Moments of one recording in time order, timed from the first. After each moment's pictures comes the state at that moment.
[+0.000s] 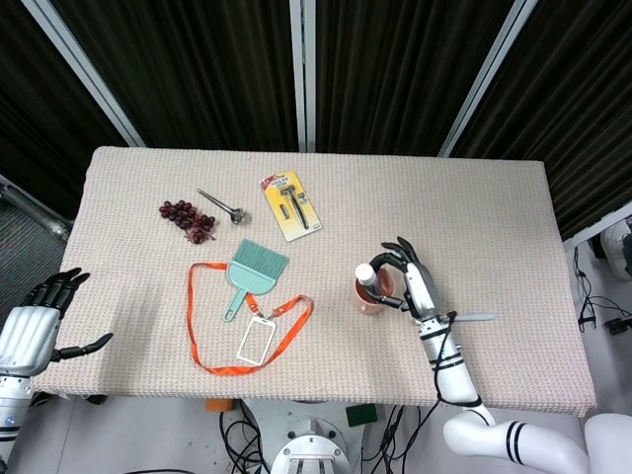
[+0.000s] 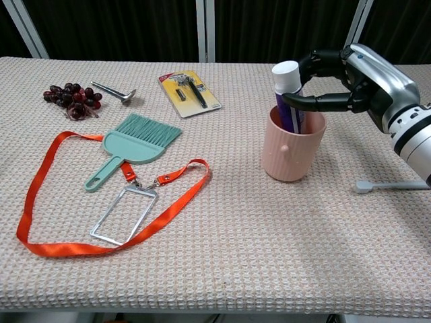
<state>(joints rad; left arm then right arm) -0.10 -1.12 0.00 -1.54 1.55 1.48 -0.05 0.50 -1.74 0.20 -1.41 -1.39 1.28 0.39</state>
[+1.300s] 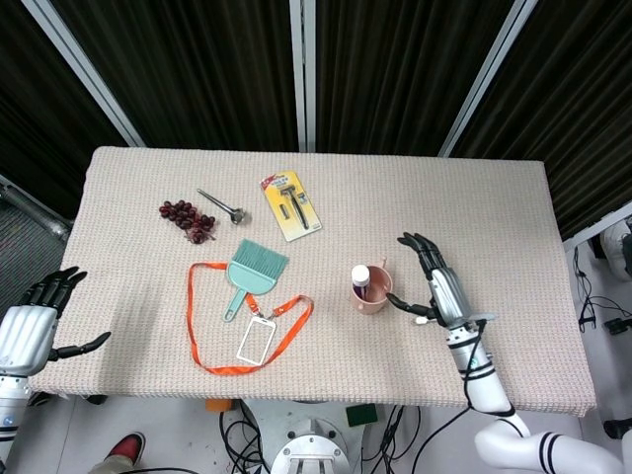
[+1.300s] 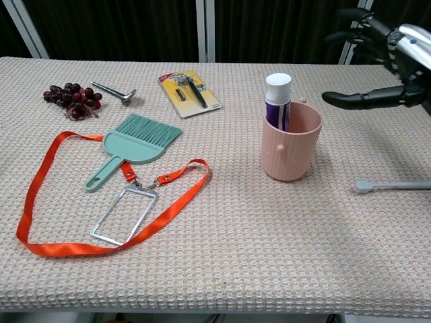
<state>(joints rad) -0.10 -1.11 -0.01 -1.55 1.55 1.48 -0.05 0.42 -1.59 0.14 -1.46 -1.52 1.38 0.34</state>
